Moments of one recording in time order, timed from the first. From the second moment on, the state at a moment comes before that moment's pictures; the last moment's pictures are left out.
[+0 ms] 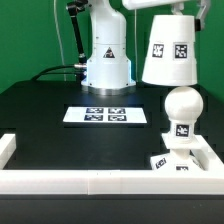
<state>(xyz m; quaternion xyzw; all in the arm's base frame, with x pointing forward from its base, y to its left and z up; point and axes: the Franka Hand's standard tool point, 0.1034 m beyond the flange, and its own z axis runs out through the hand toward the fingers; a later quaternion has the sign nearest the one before) 0.585 0.113 0.228 -1.00 -0.02 -0.01 0.08</state>
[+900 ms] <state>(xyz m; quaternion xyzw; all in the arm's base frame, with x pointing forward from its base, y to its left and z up) 0.608 0.122 0.160 -1.00 -0.03 -0.02 0.07</state>
